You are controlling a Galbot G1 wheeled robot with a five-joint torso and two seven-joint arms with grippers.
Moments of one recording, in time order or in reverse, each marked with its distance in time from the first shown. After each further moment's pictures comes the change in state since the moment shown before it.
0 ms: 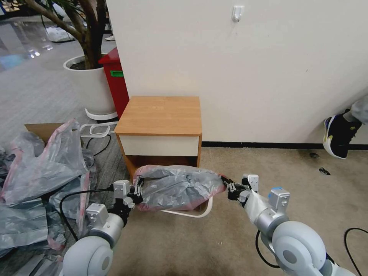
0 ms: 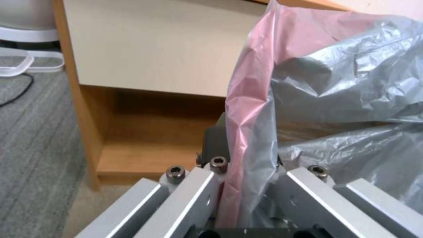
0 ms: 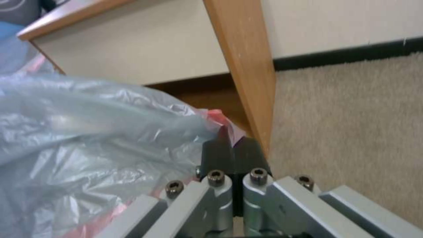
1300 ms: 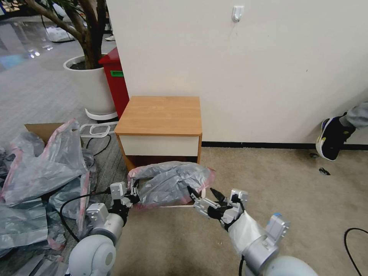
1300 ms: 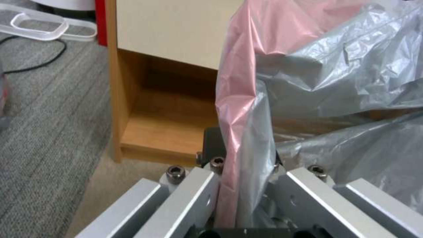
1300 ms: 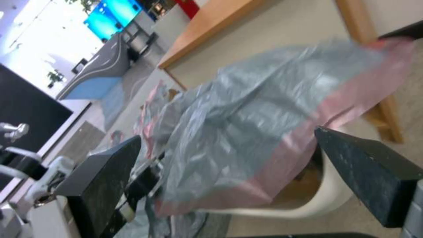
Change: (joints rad) left arm -0.026 -0.051 -0.012 0.062 -0.040 0.026 -0.089; right arm -0.201 0.197 -0.142 0.142 -0.079 0.137 -0.131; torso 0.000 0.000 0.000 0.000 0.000
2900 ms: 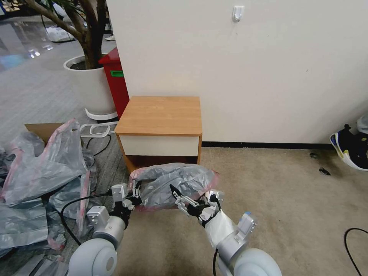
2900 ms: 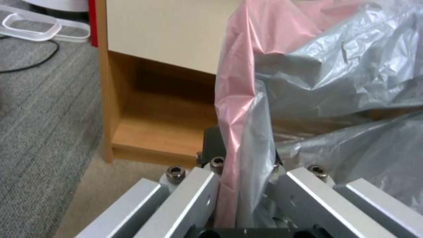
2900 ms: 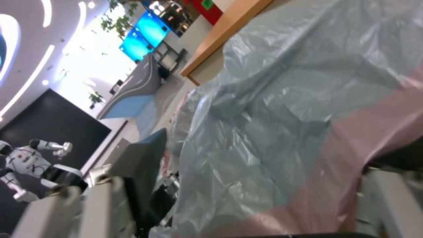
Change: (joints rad) left arm 0.026 -0.017 0.006 -0.035 0.005 -0.003 0.008; right arm 0.109 0.072 -0.092 -0.189 0.024 0.155 -0.118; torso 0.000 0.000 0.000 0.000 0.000
